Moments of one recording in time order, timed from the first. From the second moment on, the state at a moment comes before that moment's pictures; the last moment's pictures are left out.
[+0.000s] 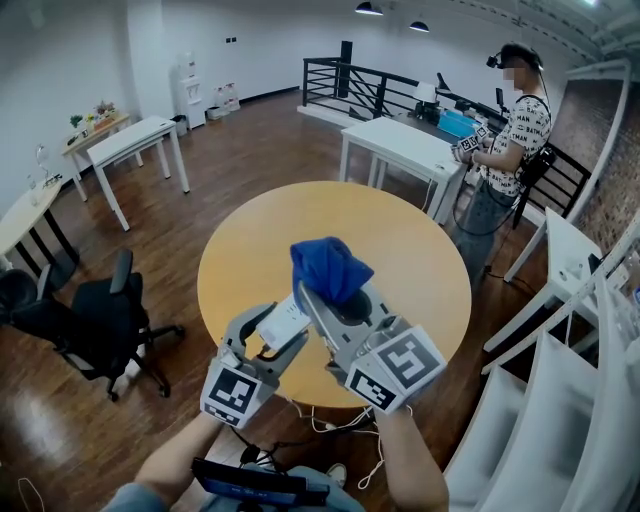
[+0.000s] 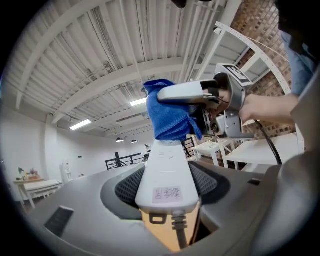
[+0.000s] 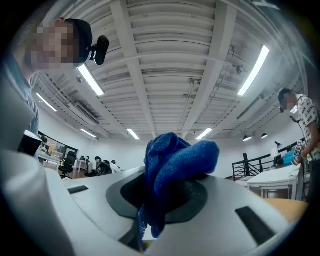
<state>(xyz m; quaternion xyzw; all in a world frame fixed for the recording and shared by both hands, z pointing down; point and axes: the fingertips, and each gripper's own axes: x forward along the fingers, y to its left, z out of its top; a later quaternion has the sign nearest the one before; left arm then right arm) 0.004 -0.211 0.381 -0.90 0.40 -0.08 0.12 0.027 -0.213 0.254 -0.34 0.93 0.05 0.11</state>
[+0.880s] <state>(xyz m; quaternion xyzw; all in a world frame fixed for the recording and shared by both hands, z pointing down) 0.007 -0.190 0.377 -0.91 0.39 -0.08 0.13 0.089 -0.233 0.213 -0.40 0.90 0.08 0.13</state>
